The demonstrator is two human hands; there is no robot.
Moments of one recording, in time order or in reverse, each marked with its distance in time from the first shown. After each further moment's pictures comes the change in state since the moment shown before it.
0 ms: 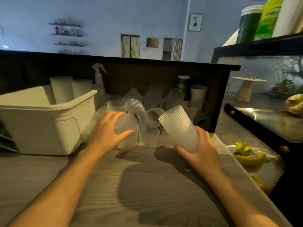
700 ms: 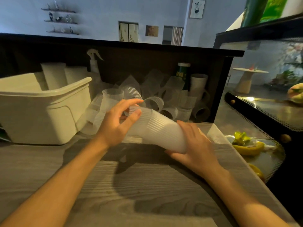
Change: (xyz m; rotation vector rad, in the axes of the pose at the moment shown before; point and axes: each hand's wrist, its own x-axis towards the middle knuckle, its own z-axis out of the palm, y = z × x) left_hand -0.012 0.062 -0.018 -0.643 -0.121 -0.012; right_hand -0.011 -0.008 -0.002 -0.212 -0.132 -0.348
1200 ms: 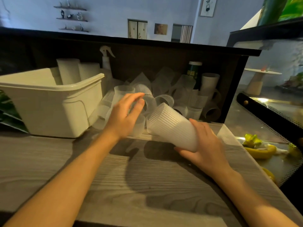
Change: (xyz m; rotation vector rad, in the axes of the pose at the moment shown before) left_hand 0.004 -0.006 -0.008 0.128 0.106 -0.057; right_hand -0.001 -0.003 0.003 0.046 0.023 0.045
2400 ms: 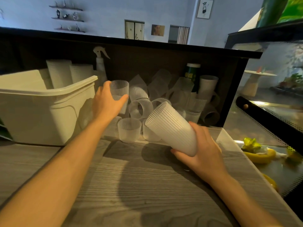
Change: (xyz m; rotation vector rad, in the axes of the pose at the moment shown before) left_hand 0.076 -0.066 -0.003 0.427 0.267 -0.368; right_hand 0.009 0.000 0.009 0.102 0.017 0.110
